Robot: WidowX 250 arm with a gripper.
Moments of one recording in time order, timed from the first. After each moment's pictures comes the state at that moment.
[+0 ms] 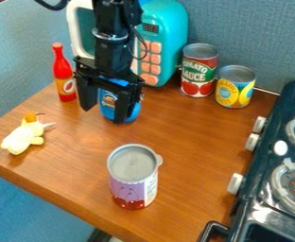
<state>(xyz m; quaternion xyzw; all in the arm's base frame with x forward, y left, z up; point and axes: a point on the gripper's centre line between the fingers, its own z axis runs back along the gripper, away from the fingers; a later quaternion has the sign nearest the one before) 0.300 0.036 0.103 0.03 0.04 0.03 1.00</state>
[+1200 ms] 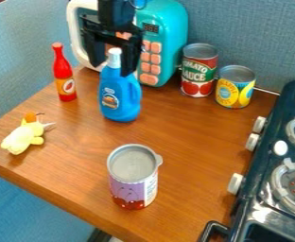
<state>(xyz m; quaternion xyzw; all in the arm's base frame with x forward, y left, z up) 0.356 0.067 0.139 0.01 -0.01 0.01 1.00</state>
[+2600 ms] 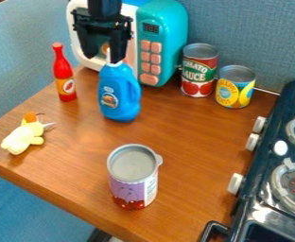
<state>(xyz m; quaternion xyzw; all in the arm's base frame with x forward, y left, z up) 0.381 0.098 0.132 -0.02 0.00 0.05 1.00</state>
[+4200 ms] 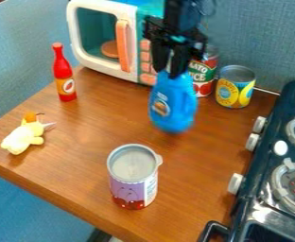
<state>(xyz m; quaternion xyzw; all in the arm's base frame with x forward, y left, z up) 0.378 -0.038 0.140 0.02 -0.03 -0.11 0.99</state>
